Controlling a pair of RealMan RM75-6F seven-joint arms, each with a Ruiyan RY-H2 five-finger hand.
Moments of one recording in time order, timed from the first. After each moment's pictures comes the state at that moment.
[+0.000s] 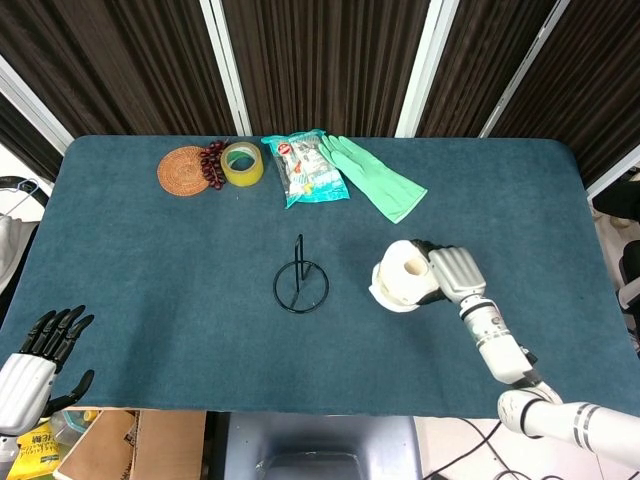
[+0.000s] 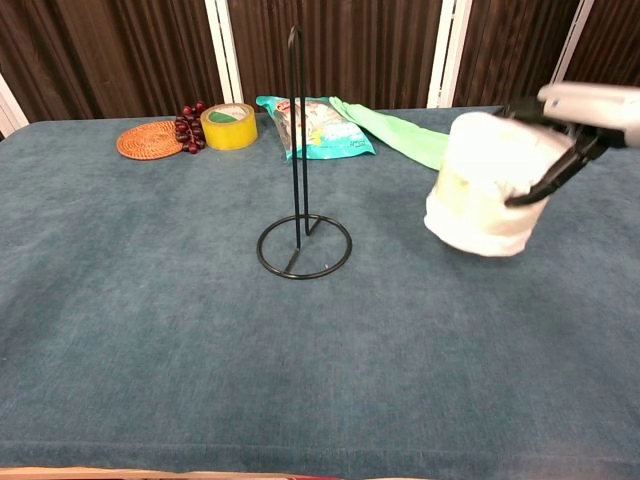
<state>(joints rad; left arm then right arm) -0.09 -1.08 0.06 -1.55 1.76 1.61 -0.11 0.62 -1.33 0.23 -1.56 -1.07 0.95 -0.22</state>
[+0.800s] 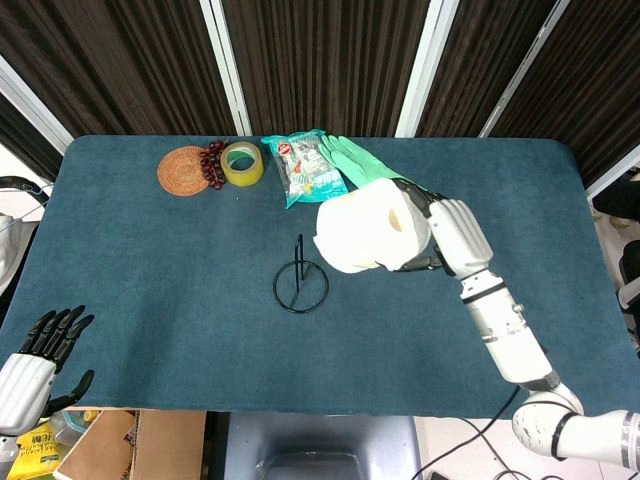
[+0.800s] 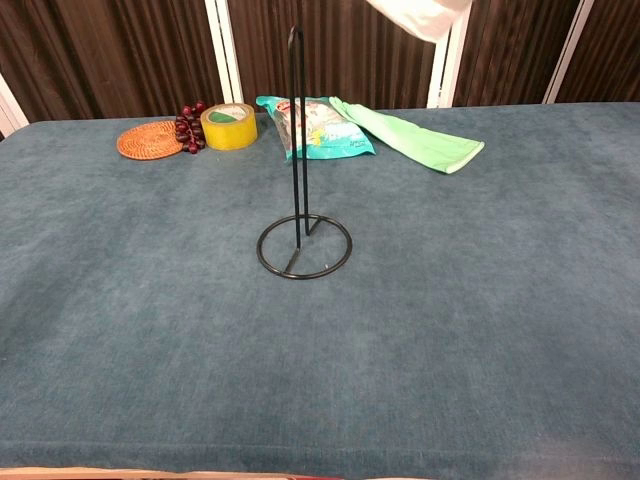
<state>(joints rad) -0.09 -1.08 0.06 -1.55 1.76 1.61 -0.11 0.67 -1.07 0.46 -2.01 -1.05 1.09 -0.05</state>
